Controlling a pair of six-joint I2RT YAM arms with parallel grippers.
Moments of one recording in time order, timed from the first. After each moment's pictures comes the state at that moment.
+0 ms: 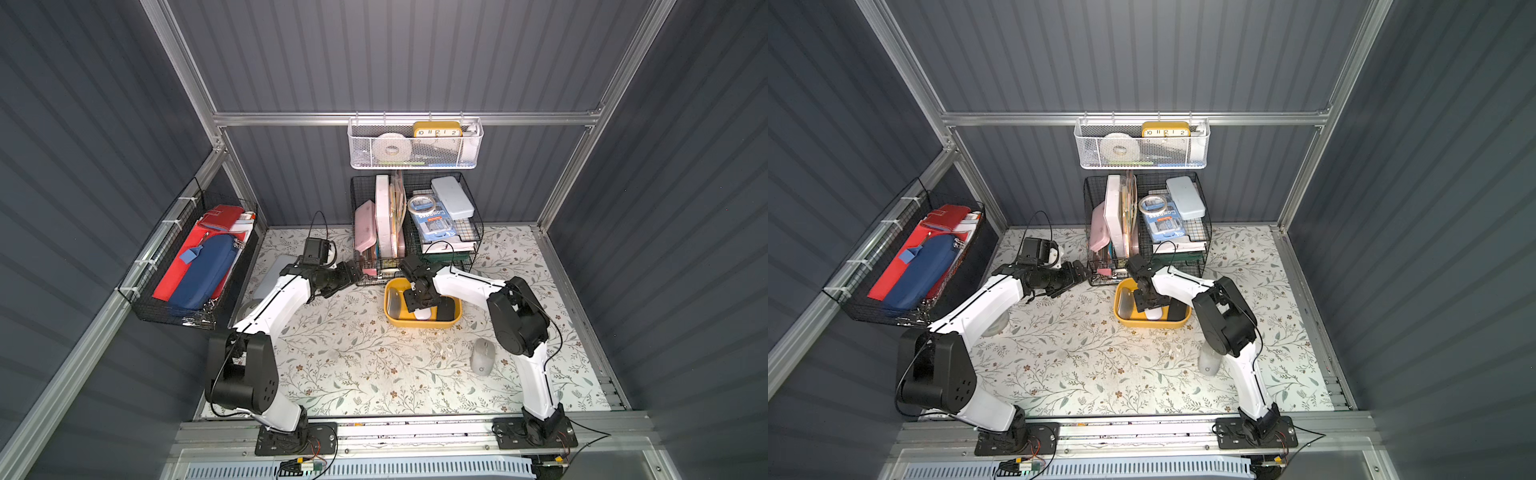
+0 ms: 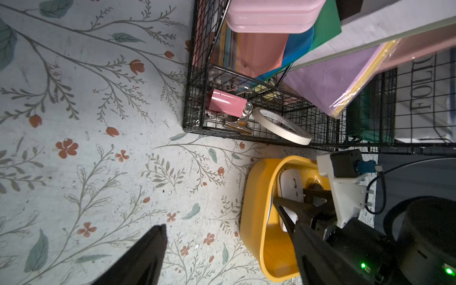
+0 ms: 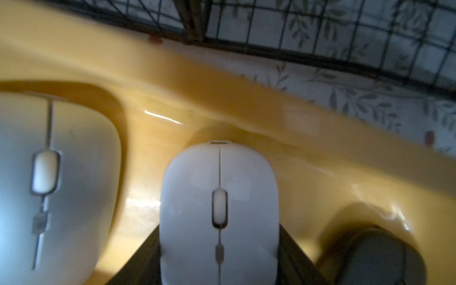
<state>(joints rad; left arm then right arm) -0.21 1.57 1.18 -0.53 0.35 -0.51 0.67 2.15 1.60 -0.78 0.14 0.39</state>
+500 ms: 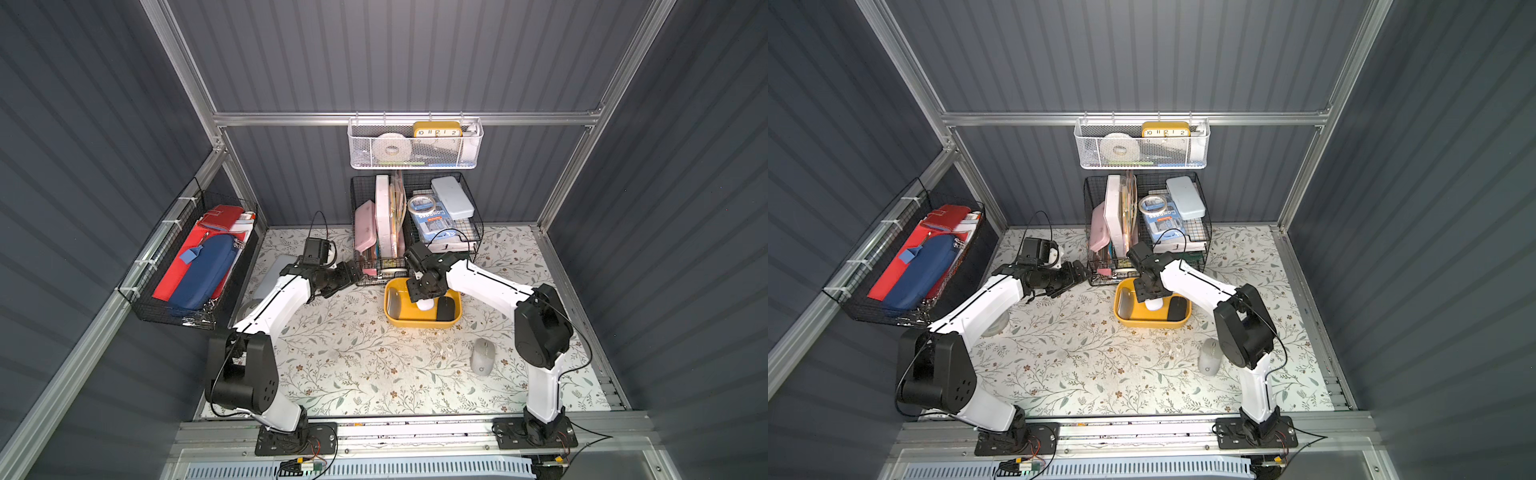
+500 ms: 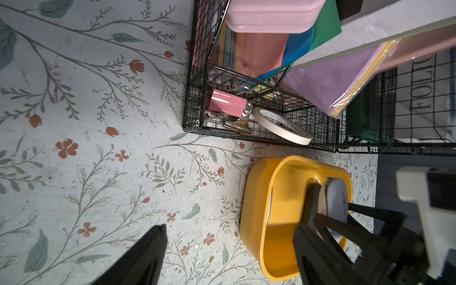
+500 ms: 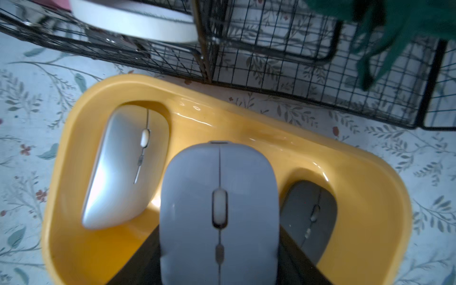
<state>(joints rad) -0.21 1.57 1.18 -0.53 0.35 -0.51 0.68 1.96 1.61 -0.85 0.15 0.40</state>
